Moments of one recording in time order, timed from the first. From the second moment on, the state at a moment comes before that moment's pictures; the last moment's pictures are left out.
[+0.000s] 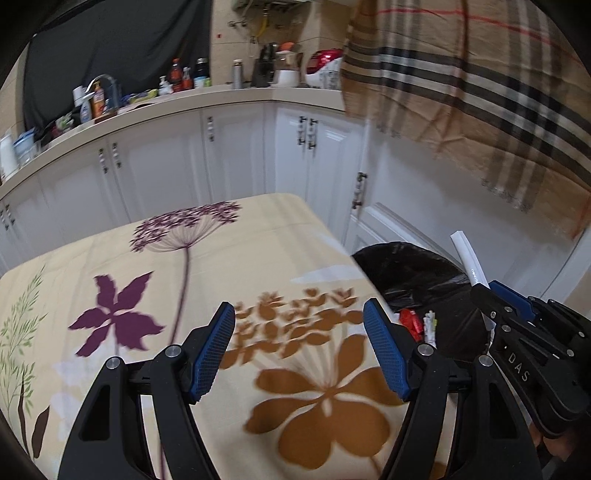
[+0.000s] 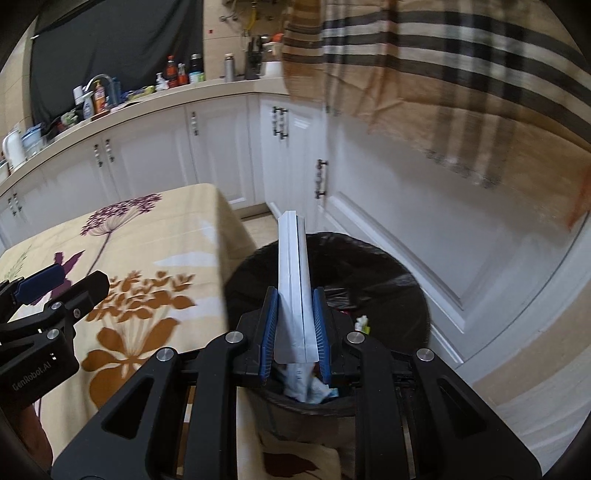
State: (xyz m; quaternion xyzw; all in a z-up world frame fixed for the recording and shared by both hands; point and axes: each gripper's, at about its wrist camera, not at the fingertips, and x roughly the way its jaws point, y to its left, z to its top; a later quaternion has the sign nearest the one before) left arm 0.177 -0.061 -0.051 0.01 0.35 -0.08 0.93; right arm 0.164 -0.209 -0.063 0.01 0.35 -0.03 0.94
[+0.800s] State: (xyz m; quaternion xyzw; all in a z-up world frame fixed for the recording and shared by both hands) left arm 0.216 -0.133 -0.058 0.05 0.34 -0.11 0.93; right arm 0.210 -0.270 -0.085 0.03 0.35 -0.07 0.93
